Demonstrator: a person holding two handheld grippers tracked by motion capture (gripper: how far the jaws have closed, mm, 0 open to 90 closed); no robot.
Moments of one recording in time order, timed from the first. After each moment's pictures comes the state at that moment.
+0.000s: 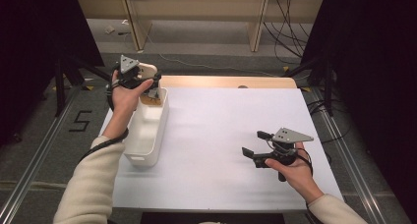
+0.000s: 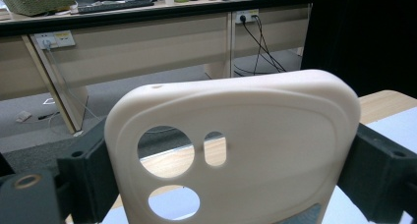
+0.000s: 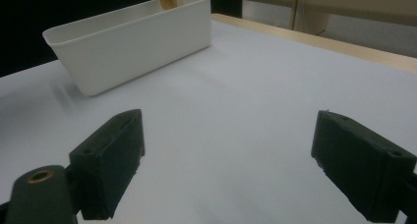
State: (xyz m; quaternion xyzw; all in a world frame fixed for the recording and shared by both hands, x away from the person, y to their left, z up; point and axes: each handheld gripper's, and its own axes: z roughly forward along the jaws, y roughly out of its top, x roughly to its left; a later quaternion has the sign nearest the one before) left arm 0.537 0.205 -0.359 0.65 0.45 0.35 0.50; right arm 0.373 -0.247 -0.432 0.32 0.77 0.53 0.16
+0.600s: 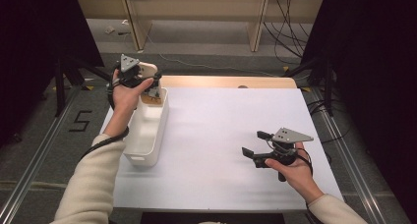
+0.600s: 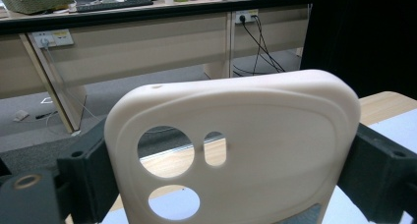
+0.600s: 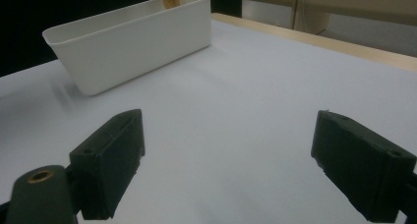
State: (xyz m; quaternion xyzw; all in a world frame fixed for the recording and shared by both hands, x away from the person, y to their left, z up) left arm 0.543 0.206 -0.360 0.65 0.45 0.35 0.50; right arm 0.373 -0.247 -0.433 0.32 0.77 0.53 0.16
